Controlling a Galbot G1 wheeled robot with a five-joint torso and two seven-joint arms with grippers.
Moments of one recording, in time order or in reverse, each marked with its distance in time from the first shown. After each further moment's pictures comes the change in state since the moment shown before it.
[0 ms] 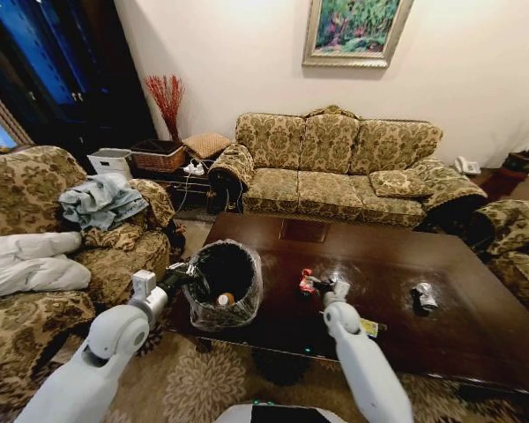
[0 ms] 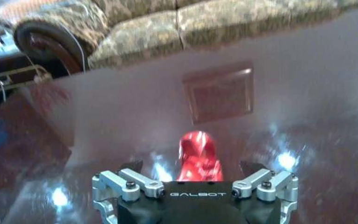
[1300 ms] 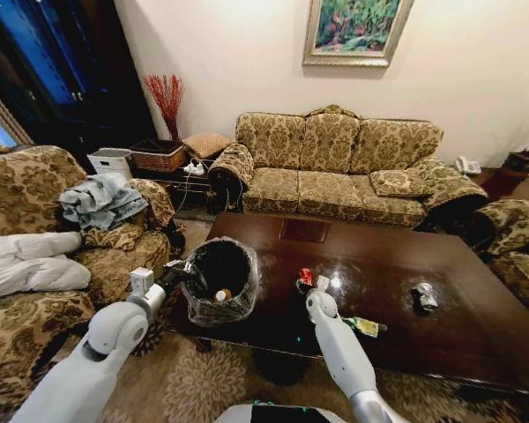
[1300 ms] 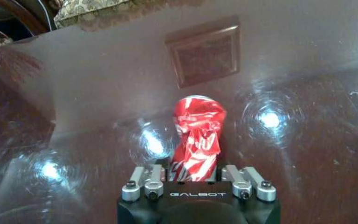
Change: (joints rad) left arm -0.023 0.017 -0.001 0.037 -0.012 -0.026 0.000; right arm 0.125 0.075 0.020 -0.219 0.036 -0.095 0.060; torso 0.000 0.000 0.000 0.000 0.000
